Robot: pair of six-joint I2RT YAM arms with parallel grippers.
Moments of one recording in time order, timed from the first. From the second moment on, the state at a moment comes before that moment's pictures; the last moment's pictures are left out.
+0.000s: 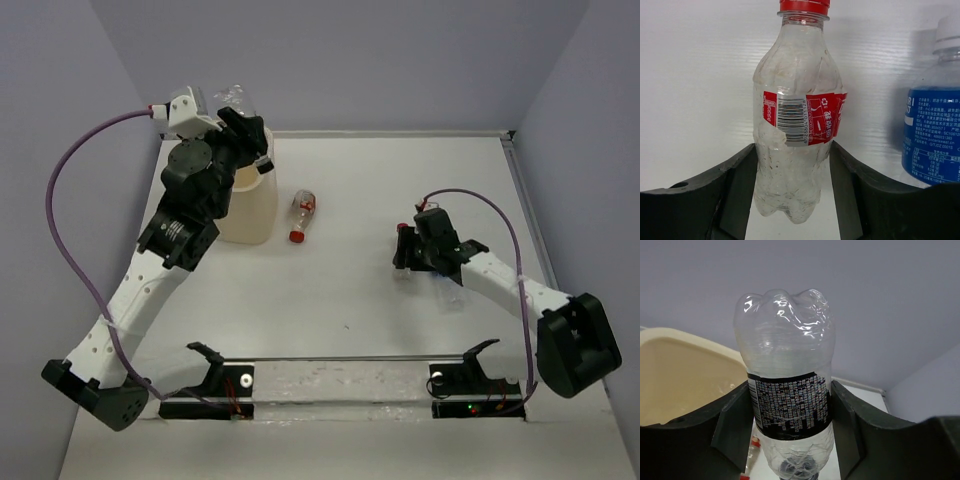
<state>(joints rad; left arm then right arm) -0.56 1.08 1.36 -0.19 -0.45 -0.47 0.45 1.30 0.73 -0.34 0.11 0.45</state>
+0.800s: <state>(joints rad) -0.31 1.21 1.31 -0.12 -0.56 -0.36 0.80 1.43 1.28 -0.10 -0.10 0.44</state>
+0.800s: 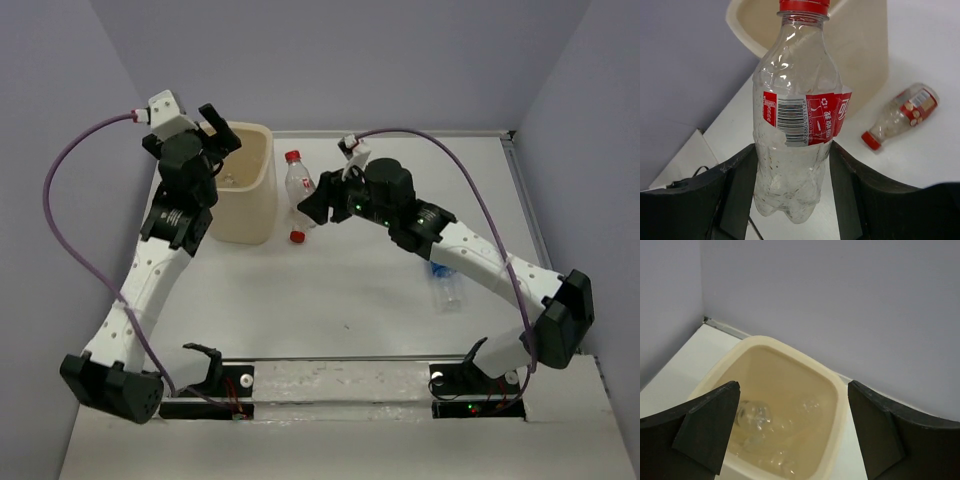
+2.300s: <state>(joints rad) -0.83 1.19 0.91 -0.29 -0.45 -0.55 0.45 0.98 0.82 -0.04 0.10 0.45</state>
